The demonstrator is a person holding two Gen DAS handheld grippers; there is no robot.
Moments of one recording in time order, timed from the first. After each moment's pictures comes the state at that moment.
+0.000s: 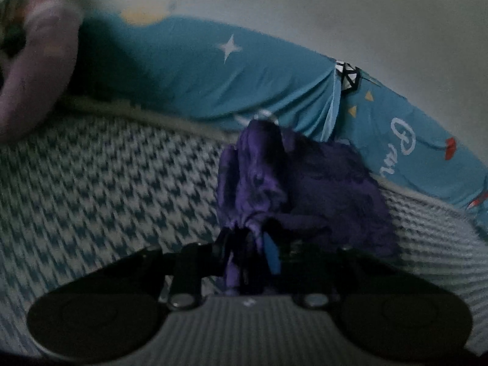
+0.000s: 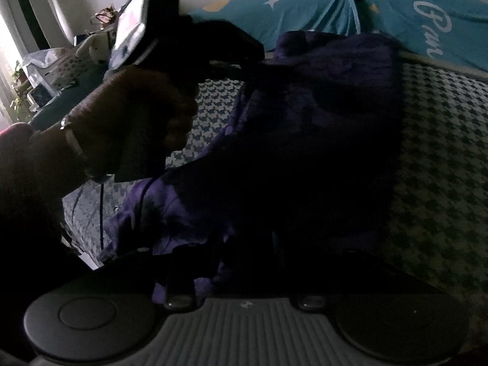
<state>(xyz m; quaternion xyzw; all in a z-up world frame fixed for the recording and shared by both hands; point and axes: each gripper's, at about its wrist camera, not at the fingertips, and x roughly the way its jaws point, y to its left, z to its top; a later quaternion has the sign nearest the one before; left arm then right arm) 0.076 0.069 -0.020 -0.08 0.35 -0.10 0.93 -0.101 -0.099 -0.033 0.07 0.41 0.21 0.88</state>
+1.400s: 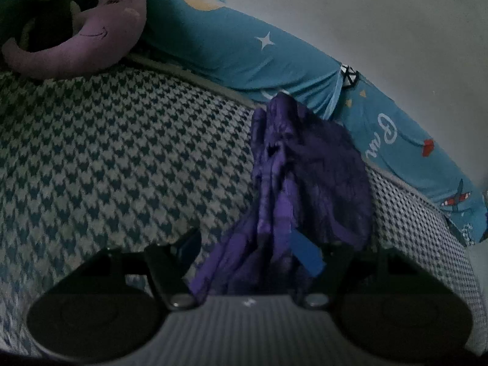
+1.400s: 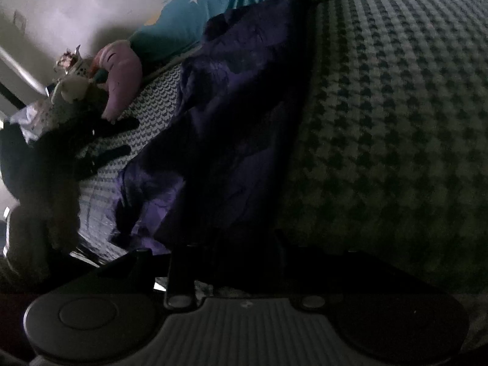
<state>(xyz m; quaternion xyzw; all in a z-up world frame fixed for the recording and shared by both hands) -0.053 0.146 -0.015 -0.16 0.39 -0.11 0.90 -0.152 -0.183 -0.048 0.22 0.46 0.17 0.84</state>
